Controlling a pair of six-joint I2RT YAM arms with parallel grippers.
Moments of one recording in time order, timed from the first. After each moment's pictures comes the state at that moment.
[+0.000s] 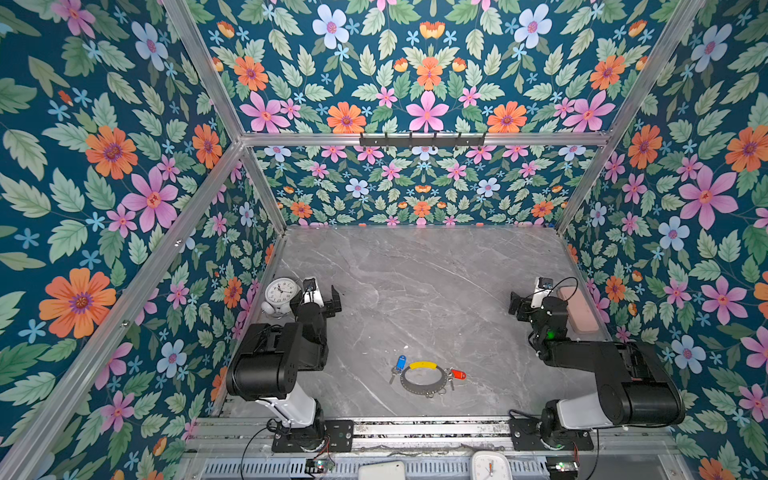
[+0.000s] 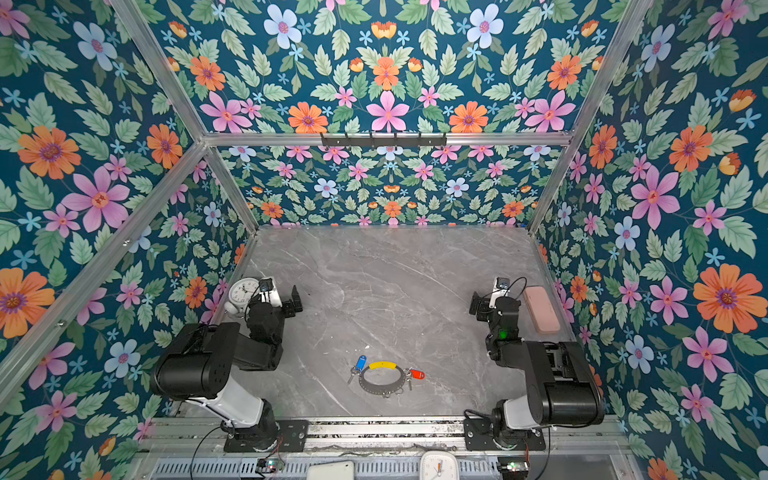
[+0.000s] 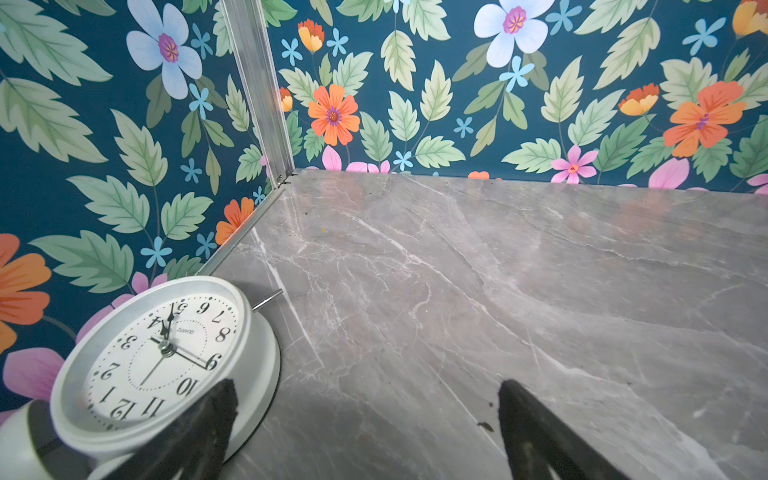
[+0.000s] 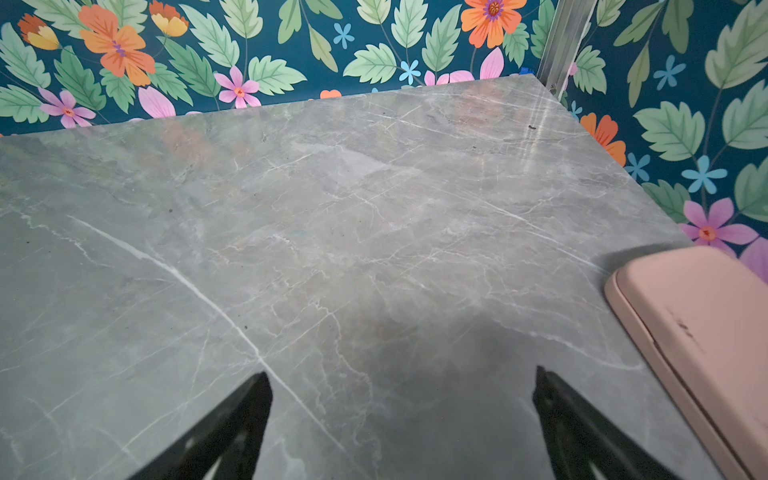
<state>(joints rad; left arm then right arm) -0.03 1.62 0.28 1.17 -0.22 0.00 -0.03 1.44 0.31 0.75 0.06 0.09</state>
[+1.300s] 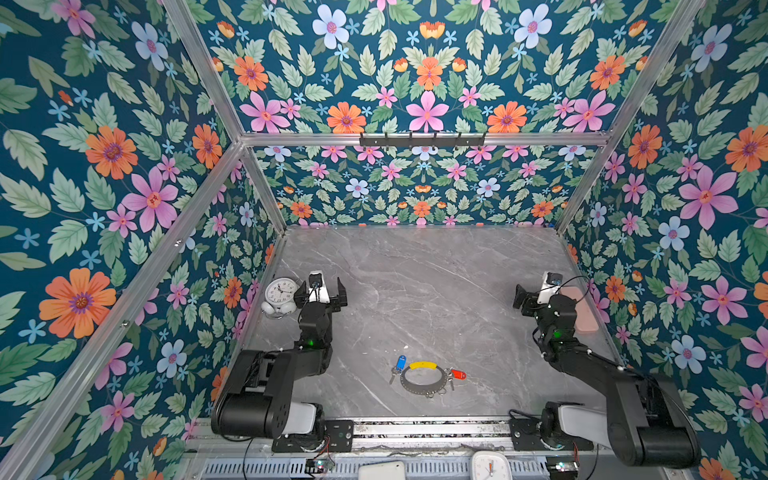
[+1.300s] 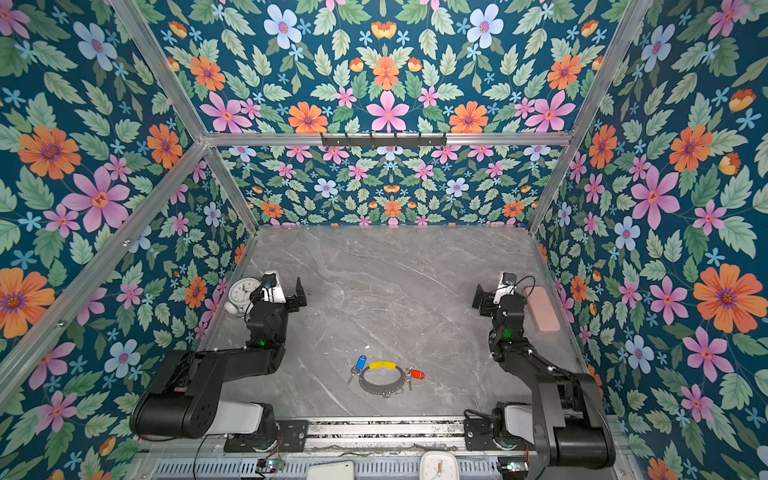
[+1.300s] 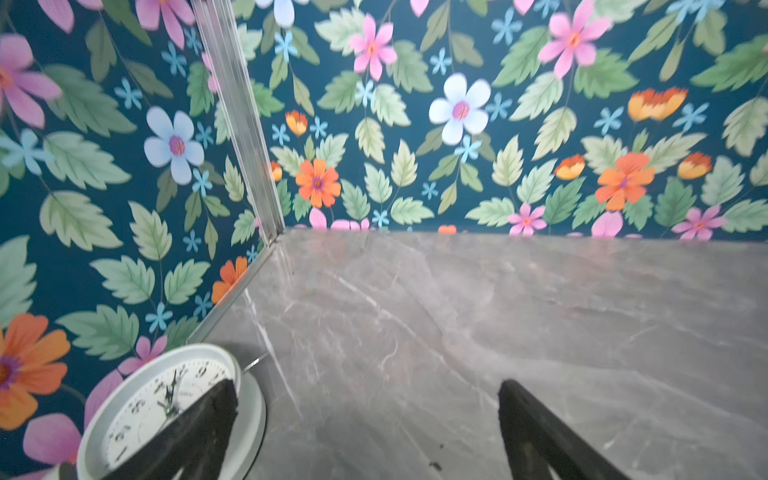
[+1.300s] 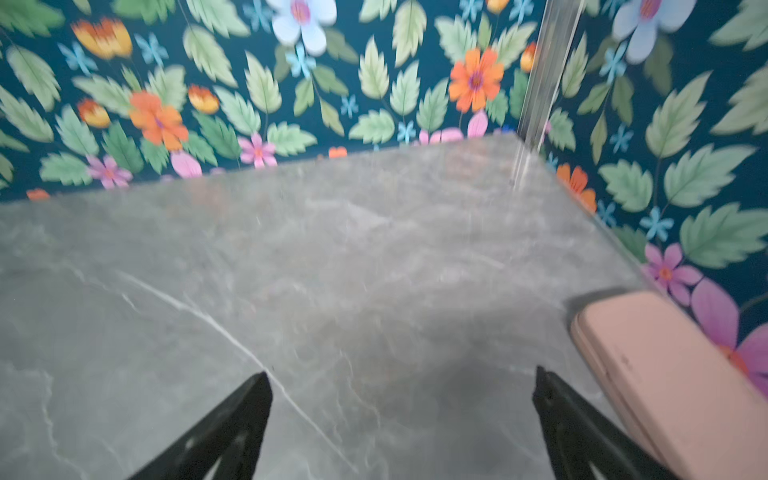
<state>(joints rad) -0.15 1.36 0.30 1.03 -0.33 0.05 -0.01 1.19 0.35 0.59 0.10 0.12</state>
